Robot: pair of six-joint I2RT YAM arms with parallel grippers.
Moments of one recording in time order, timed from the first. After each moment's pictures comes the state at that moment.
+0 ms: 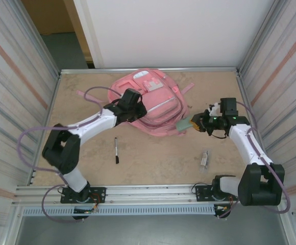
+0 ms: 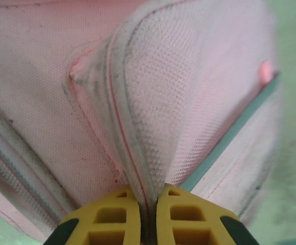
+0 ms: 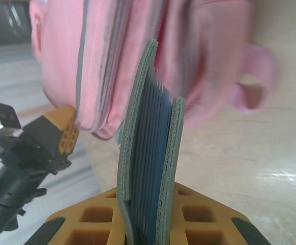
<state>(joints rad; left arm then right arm) -0.63 1.65 1.19 -0.32 0.02 -0.95 0.03 1.22 0.84 -0.58 -0.75 0.81</state>
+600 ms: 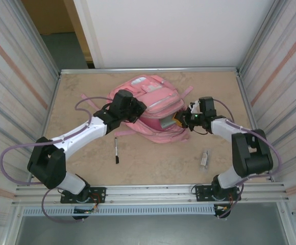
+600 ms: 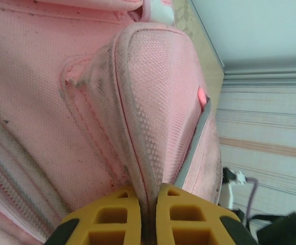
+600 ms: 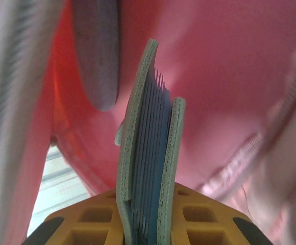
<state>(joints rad) -0.64 1.48 1.07 -0.15 0.10 -1.30 0.21 1.57 0.79 0.01 -0.74 1.01</state>
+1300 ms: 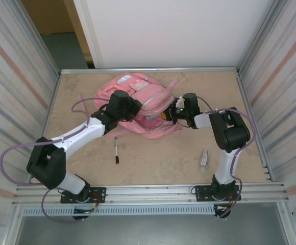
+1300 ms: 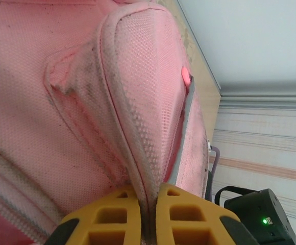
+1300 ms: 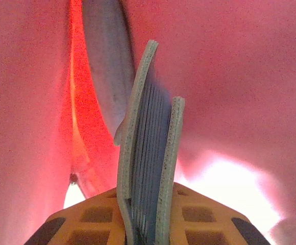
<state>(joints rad) -0.60 1.47 1.02 -0.09 0.06 -1.29 0.32 1.93 0.92 0.52 -0.82 1.31</state>
